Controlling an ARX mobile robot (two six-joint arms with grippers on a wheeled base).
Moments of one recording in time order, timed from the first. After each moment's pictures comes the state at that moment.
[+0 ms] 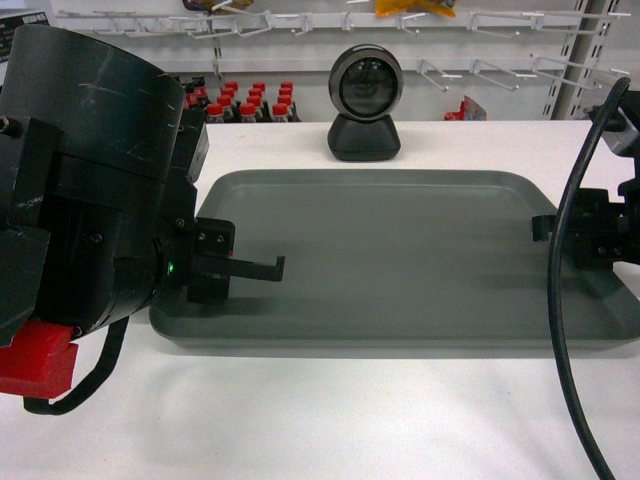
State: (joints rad) left arm -0.41 1.83 0.80 0.43 -0.45 -0.08; right arm 0.09 1.85 0.94 0.24 -0.05 0.08
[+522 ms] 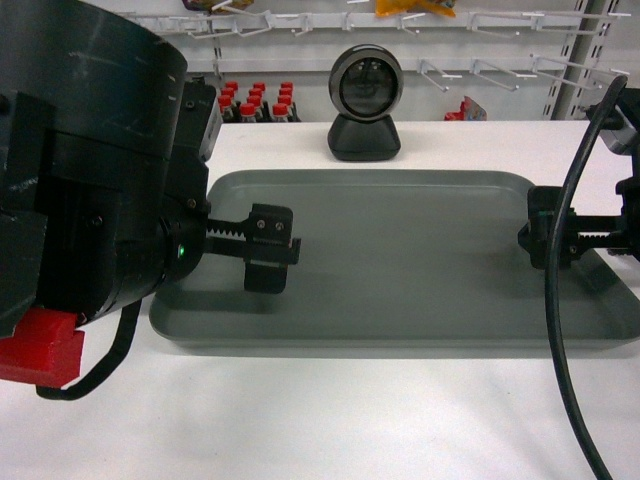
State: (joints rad) left arm -0.43 1.80 0.80 0.48 -0.42 -0.07; right arm 0.10 1.85 0.94 0.25 -0.06 0.07
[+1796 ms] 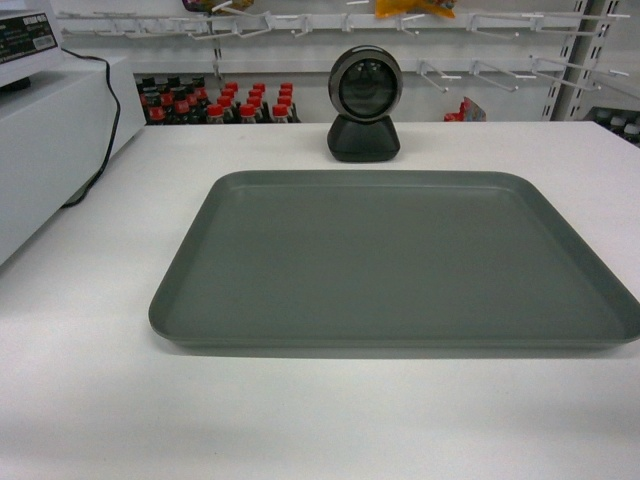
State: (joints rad) left arm -0.23 0.89 0.29 0.60 -0.24 -0.02; right arm 0.10 0.92 0.38 0.55 0.11 0.02
